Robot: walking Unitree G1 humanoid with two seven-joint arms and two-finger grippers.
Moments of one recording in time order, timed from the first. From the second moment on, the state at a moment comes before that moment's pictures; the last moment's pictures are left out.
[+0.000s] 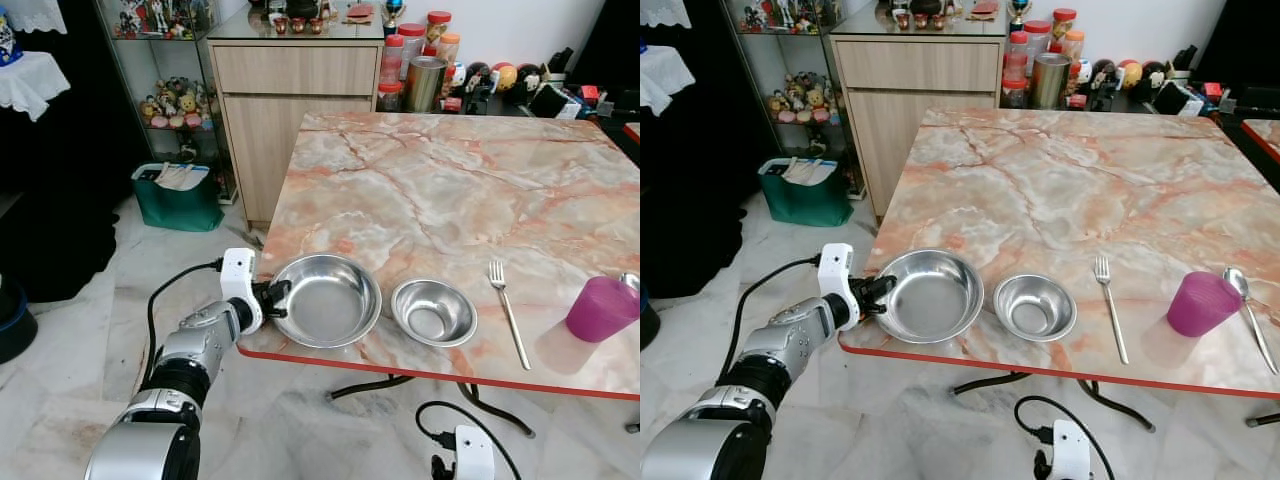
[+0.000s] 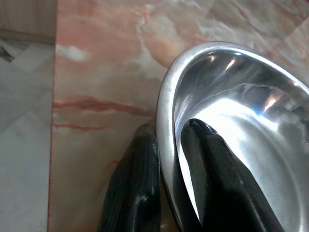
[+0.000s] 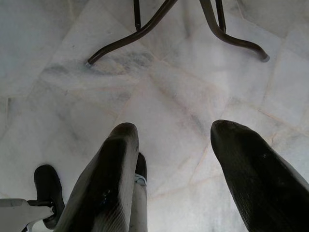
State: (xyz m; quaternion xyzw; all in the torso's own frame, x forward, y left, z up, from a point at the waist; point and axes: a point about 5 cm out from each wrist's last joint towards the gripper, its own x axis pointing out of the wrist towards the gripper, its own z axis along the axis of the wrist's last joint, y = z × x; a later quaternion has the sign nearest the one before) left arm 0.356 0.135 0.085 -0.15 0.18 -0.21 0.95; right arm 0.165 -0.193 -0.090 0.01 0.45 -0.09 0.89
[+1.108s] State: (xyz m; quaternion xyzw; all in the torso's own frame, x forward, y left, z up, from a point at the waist) left arm 0.376 0.148 0.143 -0.34 -0.07 -0.06 0.93; right arm 0.164 -0.199 -0.090 0.01 0.45 -0.09 0.89
